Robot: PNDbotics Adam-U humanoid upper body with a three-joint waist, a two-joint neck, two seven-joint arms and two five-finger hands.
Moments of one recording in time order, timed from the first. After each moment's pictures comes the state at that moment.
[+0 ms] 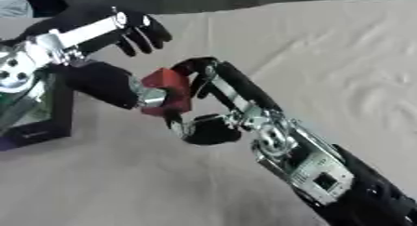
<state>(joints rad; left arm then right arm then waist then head) -0.94 0.70 -0.55 -1.90 -0.21 0.61 -0.42 -0.75 -0.30 0.63 -1.88 0.32 0.55 -0.01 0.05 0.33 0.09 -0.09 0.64</state>
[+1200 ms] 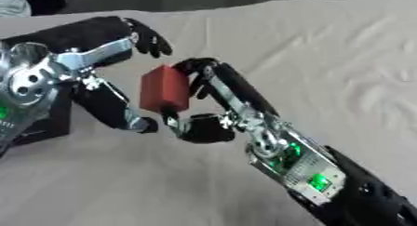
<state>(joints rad) -0.96 0.68 -0.57 -1.94 -0.54 0.58 -0.66 -0.74 -0.29 0.65 -1.87 0.27 0.58 -0.10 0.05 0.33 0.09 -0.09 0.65</state>
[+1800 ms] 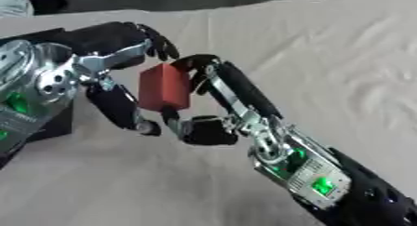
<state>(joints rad) -0.99 0.66 -0.62 -1.86 -0.61 0.54 -0.70 -0.73 -0.32 0.67 -1.90 0.32 0.51 -0.15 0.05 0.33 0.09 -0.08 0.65</state>
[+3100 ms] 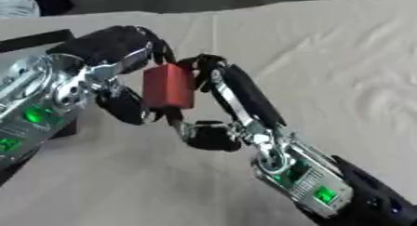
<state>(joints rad) -0.97 0.65 -0.63 -1.88 -0.68 0.61 -0.63 -0.73 -0.32 0.69 -1.88 0.36 0.45 -0.21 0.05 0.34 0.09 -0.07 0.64</state>
